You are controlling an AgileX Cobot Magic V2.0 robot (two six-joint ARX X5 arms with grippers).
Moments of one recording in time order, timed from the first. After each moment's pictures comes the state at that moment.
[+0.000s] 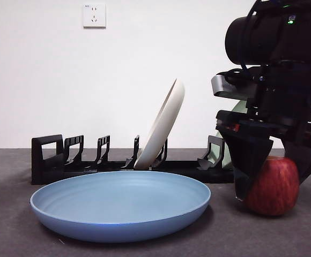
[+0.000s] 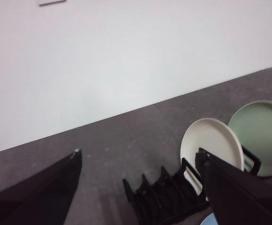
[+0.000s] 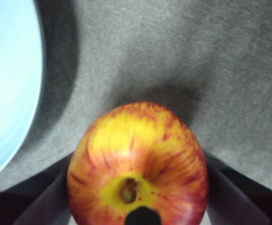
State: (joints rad) left arm -0.96 0.69 1.28 -0.83 -0.70 -0.03; right arm 0.54 1.57 0.92 -0.66 -0.05 0.09
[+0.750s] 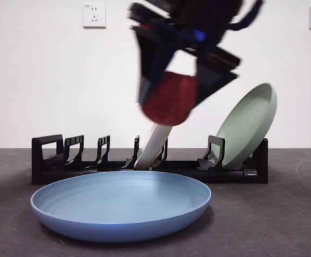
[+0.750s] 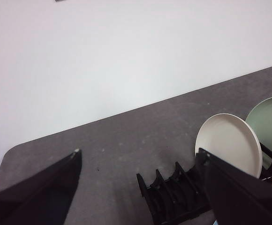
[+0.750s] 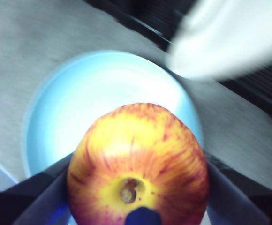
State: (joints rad) left arm -0.96 0.69 1.28 -0.85 -0.76 -0.03; right arm 0.79 1.57 1.24 -0.68 -0.05 0.11
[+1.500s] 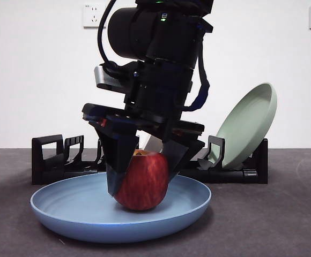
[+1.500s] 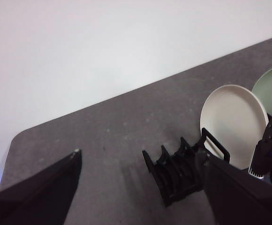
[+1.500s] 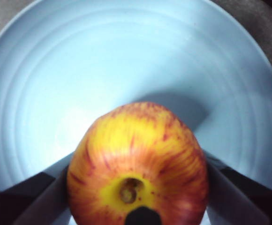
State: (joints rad) left arm -0.96 0.69 1.28 -0.97 -0.76 -0.04; right arm 0.86 1.89 1.31 -0.68 -0.05 0.11
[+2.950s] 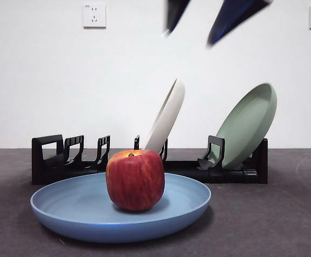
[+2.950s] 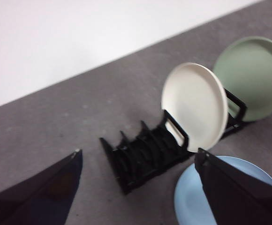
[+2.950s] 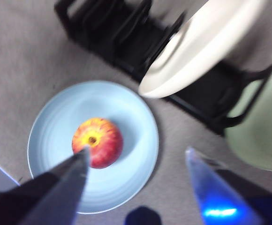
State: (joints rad) left arm -0.96 0.88 1.28 -0.93 -0.61 -0.12; right arm 0.80 1.30 1.31 -0.85 0.11 0.08
